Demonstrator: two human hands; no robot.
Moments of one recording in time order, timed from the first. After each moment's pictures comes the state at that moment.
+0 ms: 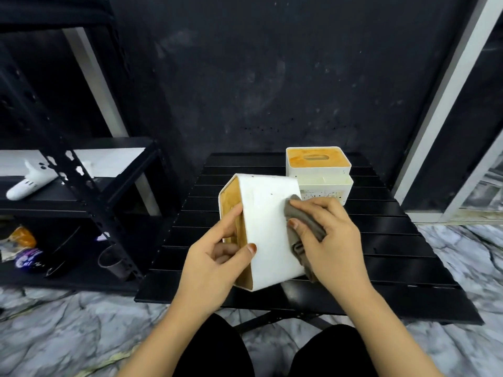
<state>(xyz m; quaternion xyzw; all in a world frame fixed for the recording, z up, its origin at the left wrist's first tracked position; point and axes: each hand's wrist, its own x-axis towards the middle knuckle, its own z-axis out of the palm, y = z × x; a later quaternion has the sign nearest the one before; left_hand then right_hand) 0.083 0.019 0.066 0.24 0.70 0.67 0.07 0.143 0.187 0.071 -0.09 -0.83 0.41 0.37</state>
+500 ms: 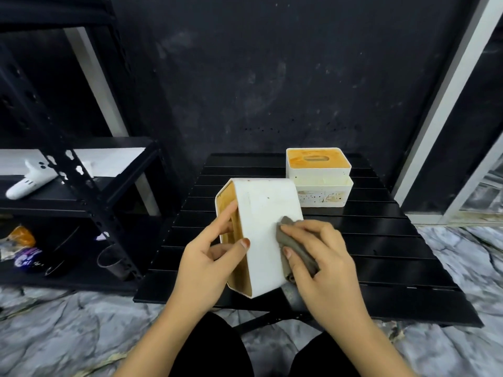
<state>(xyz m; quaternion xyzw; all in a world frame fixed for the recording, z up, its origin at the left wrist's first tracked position) 0.084 0.018 0.073 0.23 0.69 0.68 0.07 0.163 0.169 0.052 -0.04 -0.85 0.34 0.40</state>
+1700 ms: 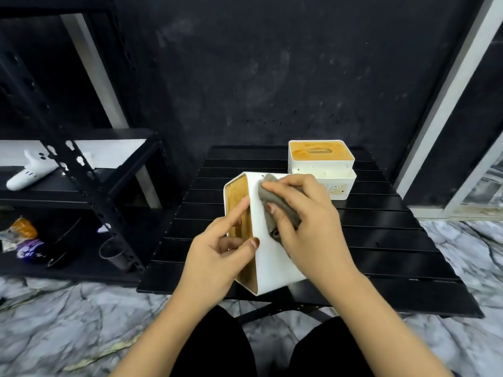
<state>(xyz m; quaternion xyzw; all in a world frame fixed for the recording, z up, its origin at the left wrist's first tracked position) 0.089 0.017 0.071 0.25 0.68 0.68 0.09 0.129 0.161 0.089 0.00 -0.86 0.30 0.42</state>
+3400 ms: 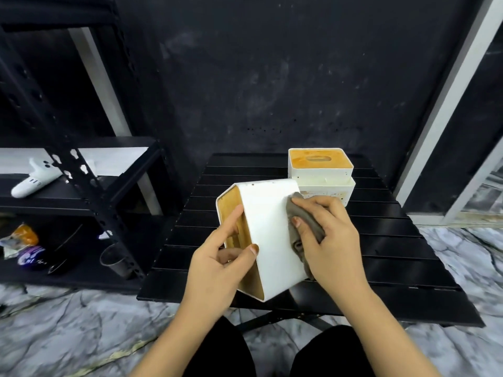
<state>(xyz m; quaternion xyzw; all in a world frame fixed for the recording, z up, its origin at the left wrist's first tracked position) 0.095 0.021 0.067 0.20 0.71 0.67 0.07 0.139 0.183 0.070 -0.09 -0.84 0.36 0.40</state>
